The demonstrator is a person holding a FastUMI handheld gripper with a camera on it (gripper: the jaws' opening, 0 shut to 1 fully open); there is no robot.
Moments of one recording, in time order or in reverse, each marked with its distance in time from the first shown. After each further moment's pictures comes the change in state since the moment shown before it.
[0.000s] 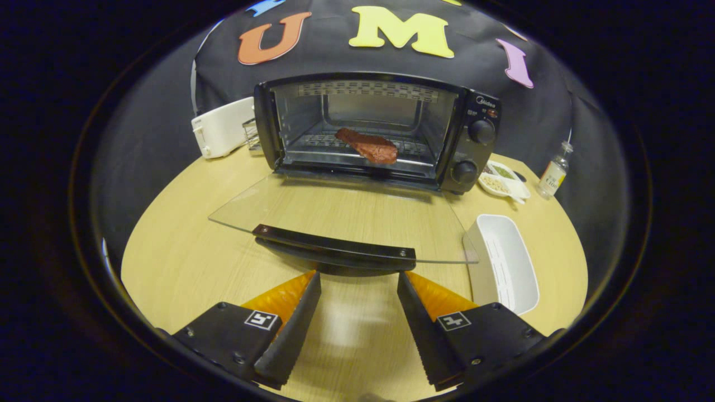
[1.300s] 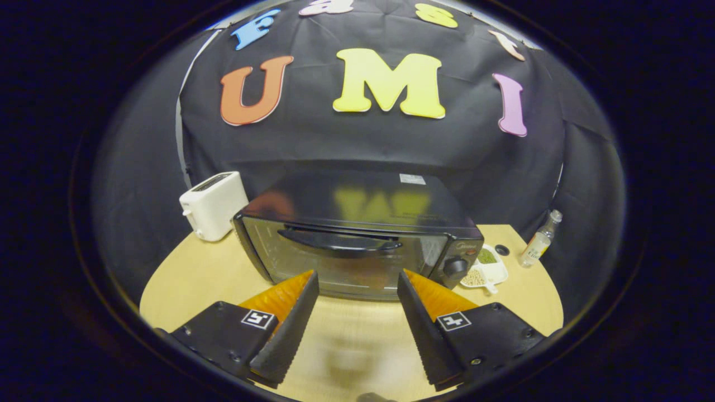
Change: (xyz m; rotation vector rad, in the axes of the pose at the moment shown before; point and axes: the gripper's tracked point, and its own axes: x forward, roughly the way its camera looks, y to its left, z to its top) arm -0.028 -0.021 0.181 0.036 -0.267 -0.040
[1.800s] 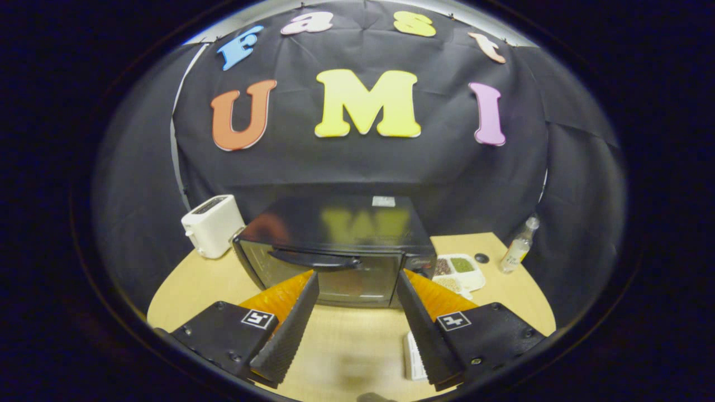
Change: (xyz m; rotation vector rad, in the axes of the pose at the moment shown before) arm -0.064 -0.049 0.049 0.045 -0.119 -0.024
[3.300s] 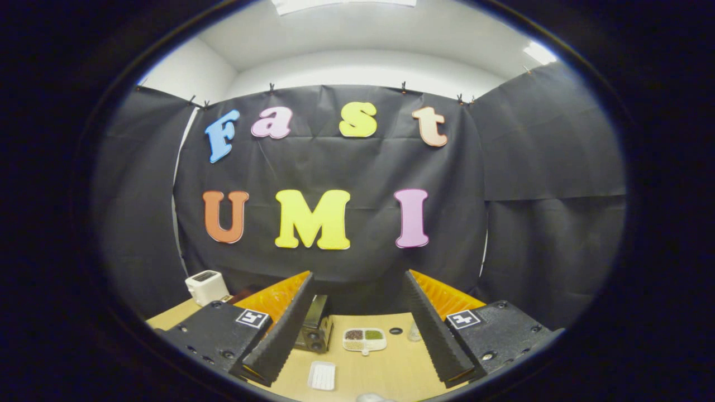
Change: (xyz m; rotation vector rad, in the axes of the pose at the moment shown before) arm -0.232 -0.195 0.160 0.008 -0.405 -0.039
